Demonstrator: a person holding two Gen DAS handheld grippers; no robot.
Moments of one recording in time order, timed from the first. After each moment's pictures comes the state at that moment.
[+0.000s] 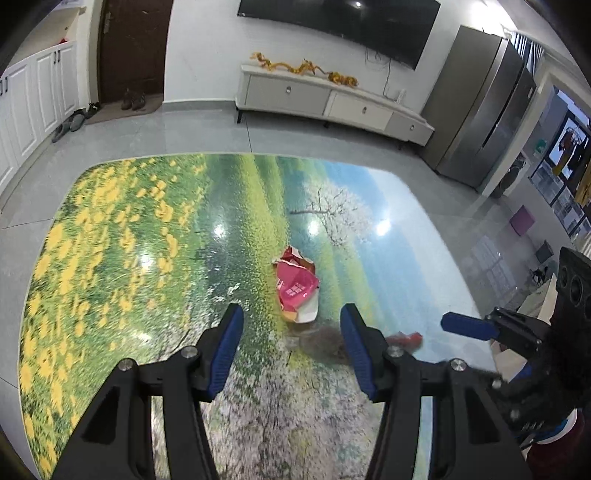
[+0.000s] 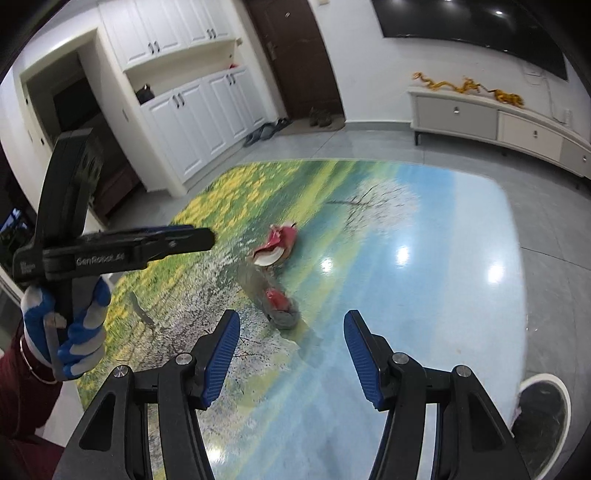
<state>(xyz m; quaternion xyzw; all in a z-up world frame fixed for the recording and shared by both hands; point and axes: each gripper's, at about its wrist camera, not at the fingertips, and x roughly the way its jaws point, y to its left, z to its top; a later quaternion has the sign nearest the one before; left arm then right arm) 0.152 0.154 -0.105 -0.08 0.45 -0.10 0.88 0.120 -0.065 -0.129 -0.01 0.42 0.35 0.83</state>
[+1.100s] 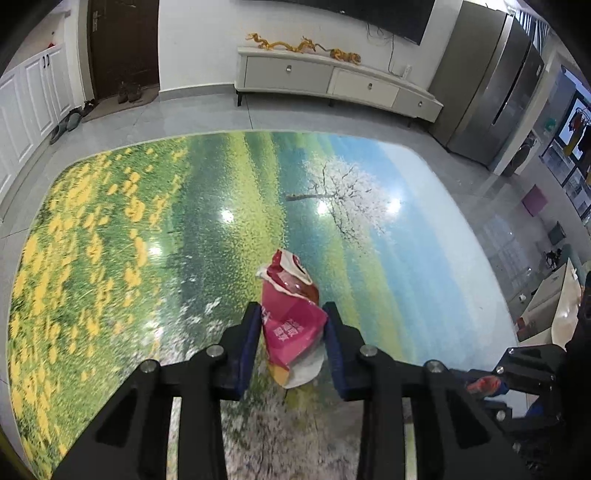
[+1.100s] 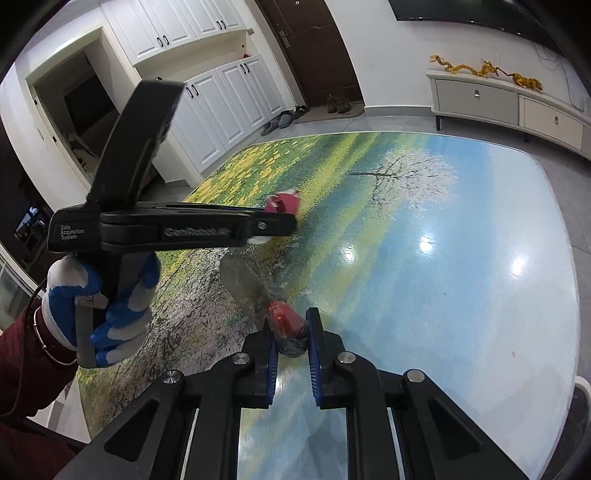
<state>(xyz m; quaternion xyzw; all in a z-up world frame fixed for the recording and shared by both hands) 0.178 0.132 -0.132 -0.05 0.48 -0.09 0.87 0.119 -0.066 -0.157 0.01 0.43 0.38 0.82</state>
